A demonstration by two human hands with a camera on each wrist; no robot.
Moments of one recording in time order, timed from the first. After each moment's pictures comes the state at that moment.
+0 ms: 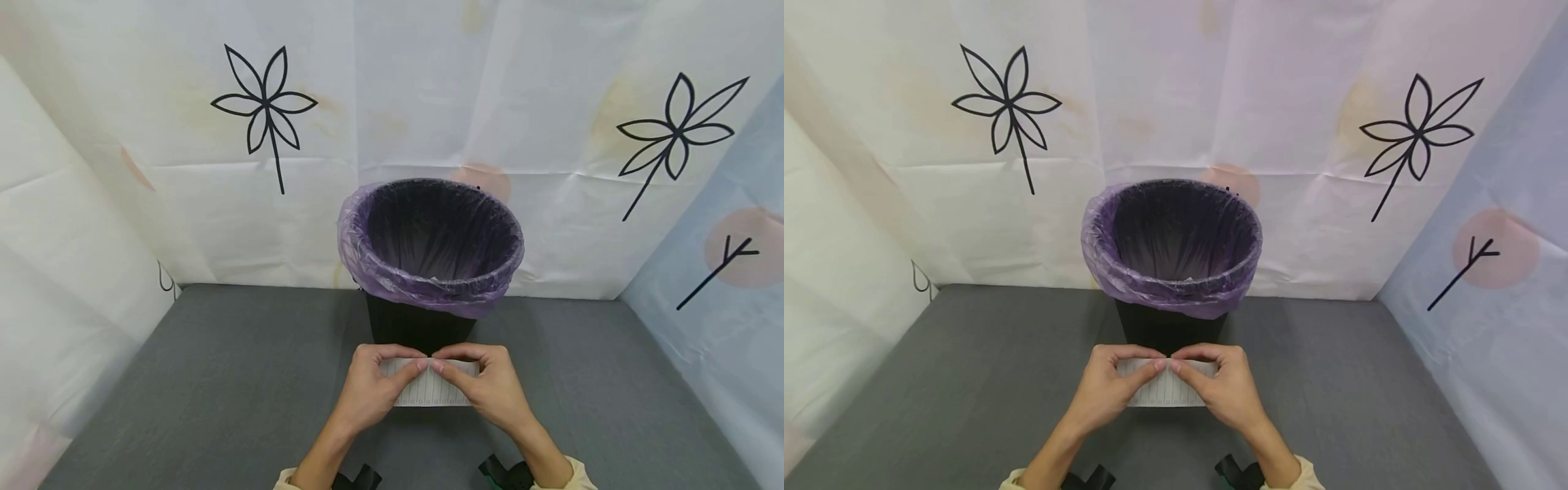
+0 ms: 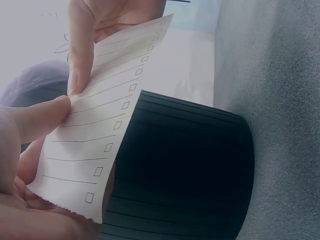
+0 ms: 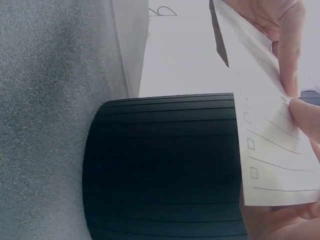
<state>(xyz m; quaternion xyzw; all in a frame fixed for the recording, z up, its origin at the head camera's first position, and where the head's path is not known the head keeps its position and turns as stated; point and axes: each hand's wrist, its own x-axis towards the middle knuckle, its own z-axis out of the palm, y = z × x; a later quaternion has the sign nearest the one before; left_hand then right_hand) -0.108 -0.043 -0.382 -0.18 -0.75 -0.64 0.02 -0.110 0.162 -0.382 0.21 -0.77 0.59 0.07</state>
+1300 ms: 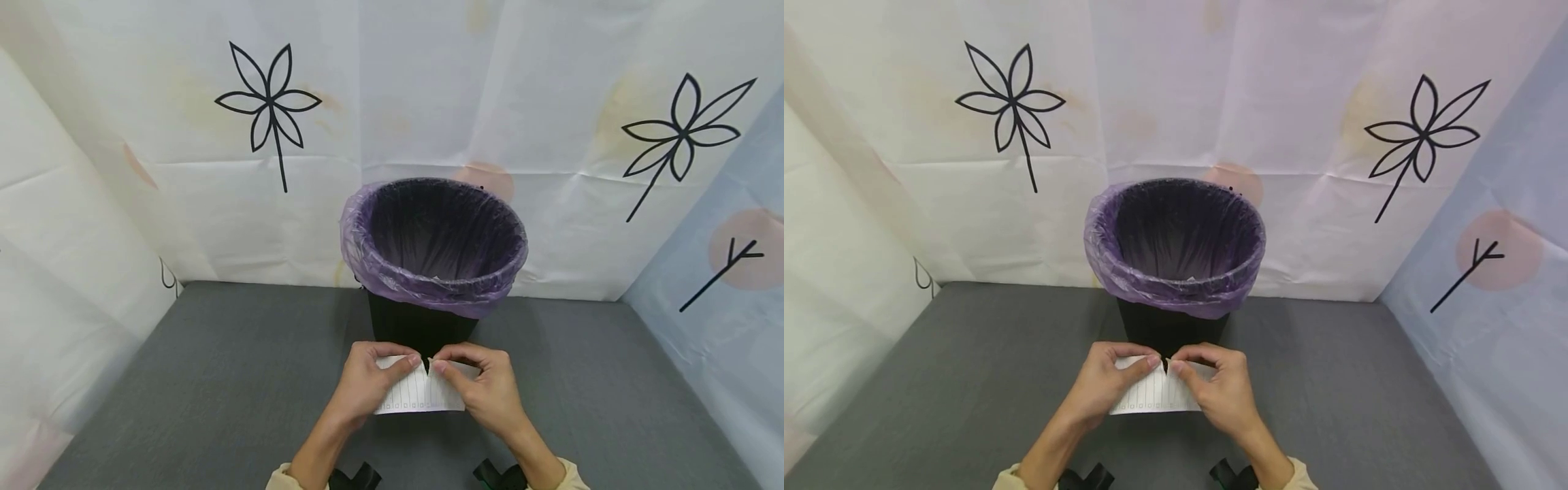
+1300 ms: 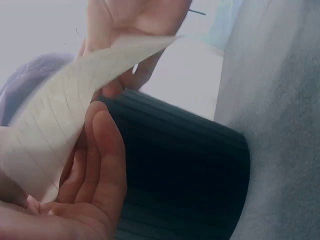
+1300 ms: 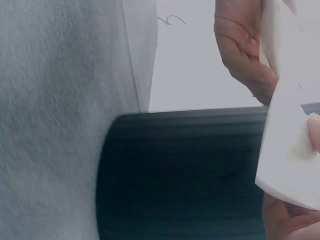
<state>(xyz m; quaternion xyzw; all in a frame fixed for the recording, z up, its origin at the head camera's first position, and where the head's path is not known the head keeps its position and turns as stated) -0.113 -0.050 -0.384 -0.11 -0.69 -0.71 -0.07 -0.108 0.152 -0.388 0.24 -0.76 0.59 0.15</state>
